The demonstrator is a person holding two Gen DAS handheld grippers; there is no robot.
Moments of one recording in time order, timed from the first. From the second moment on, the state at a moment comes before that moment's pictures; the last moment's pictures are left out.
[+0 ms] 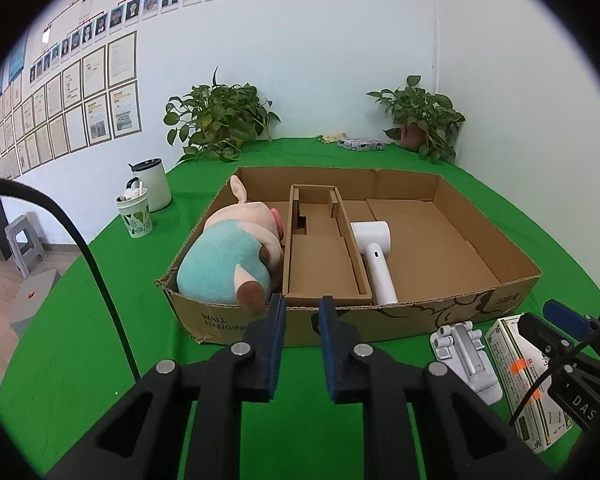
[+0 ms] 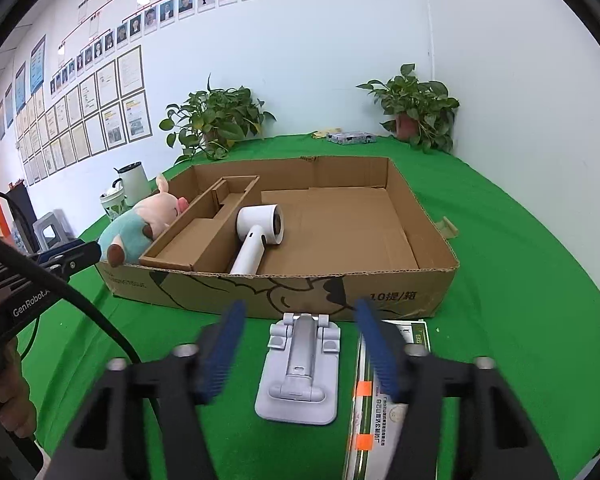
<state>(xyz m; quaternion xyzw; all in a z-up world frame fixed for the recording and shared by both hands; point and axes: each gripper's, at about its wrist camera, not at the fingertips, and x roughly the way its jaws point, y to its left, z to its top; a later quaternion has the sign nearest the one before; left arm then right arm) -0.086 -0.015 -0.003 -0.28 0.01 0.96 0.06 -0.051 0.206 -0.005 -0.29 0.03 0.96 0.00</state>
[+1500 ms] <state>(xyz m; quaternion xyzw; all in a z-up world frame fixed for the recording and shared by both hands) -0.109 -0.064 -0.051 -0.37 -0.08 0.92 0.10 -0.136 0.145 -0.097 -0.43 -0.07 0.90 -0.05</state>
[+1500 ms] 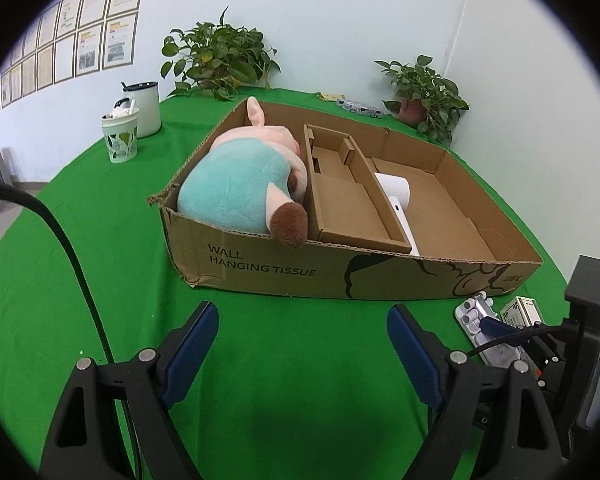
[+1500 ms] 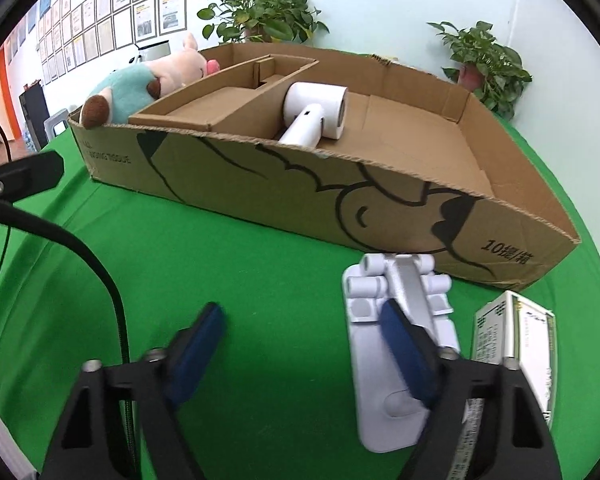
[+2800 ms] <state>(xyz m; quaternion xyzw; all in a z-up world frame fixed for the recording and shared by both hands) -0.129 -0.010 -0.078 -0.43 -0.09 0.86 0.23 -0.082 0.203 -0.091 -0.46 -0.02 0.88 -0.09</state>
